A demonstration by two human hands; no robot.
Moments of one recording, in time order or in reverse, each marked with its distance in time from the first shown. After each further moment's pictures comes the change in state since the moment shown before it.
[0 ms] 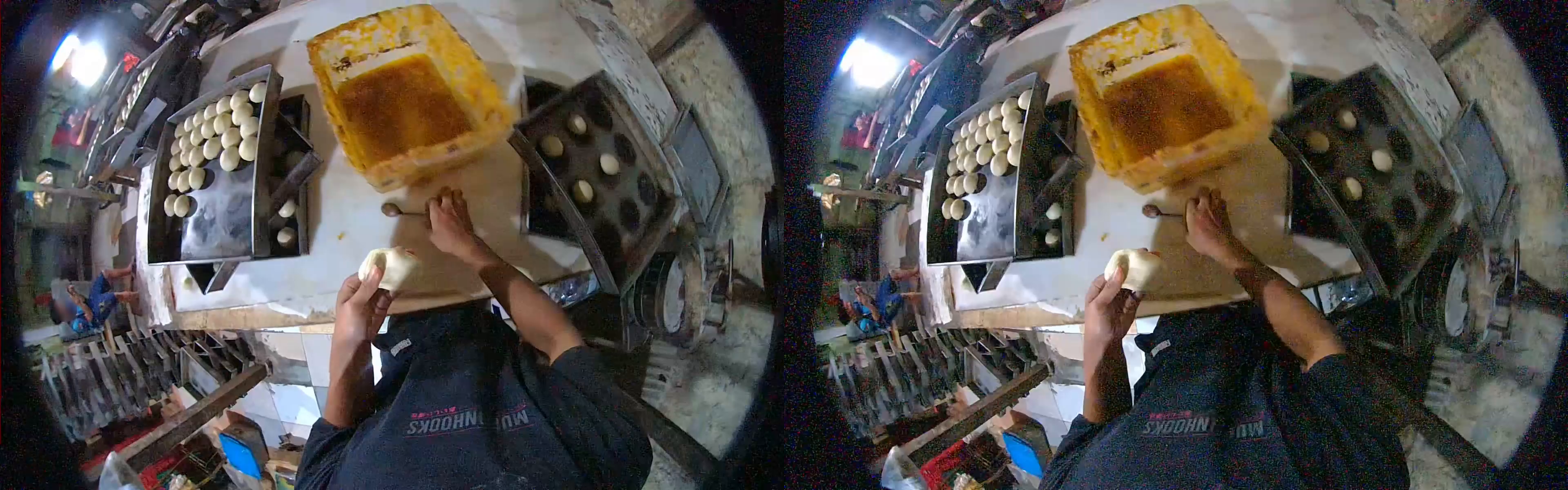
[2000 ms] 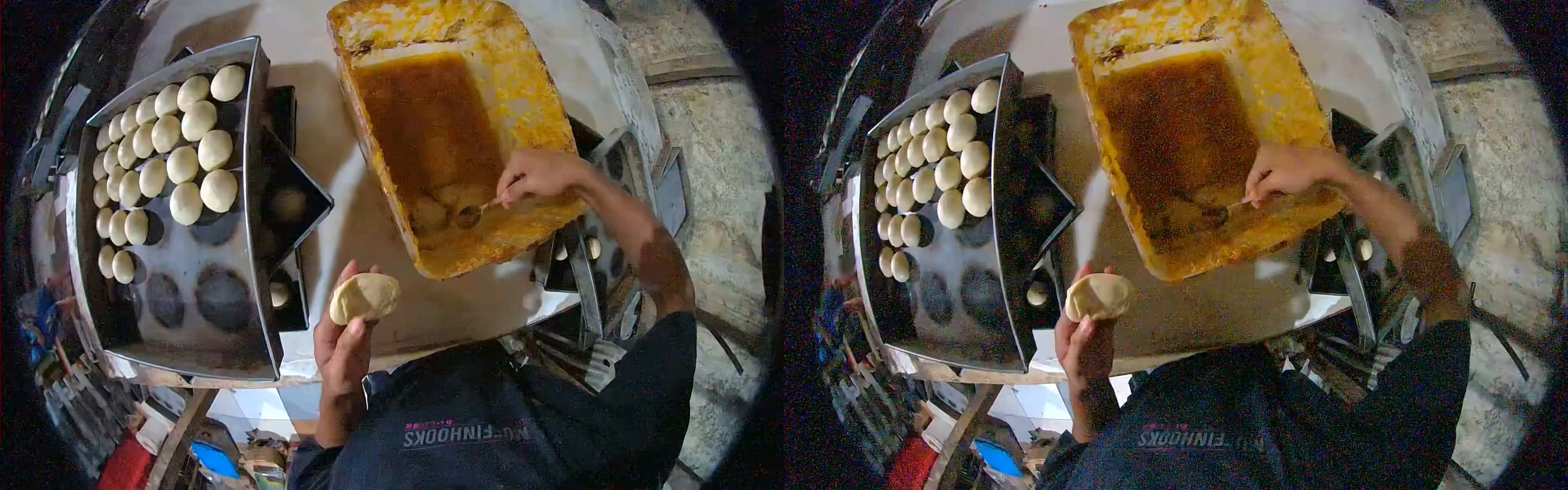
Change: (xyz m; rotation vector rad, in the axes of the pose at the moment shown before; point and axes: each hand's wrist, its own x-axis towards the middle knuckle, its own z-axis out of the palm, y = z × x) left_hand 0.102 0.094 -0.045 -0.052 -0.074 0.214; right_hand 0.244 0.033 -0.150 0.248 -1.225 0.097
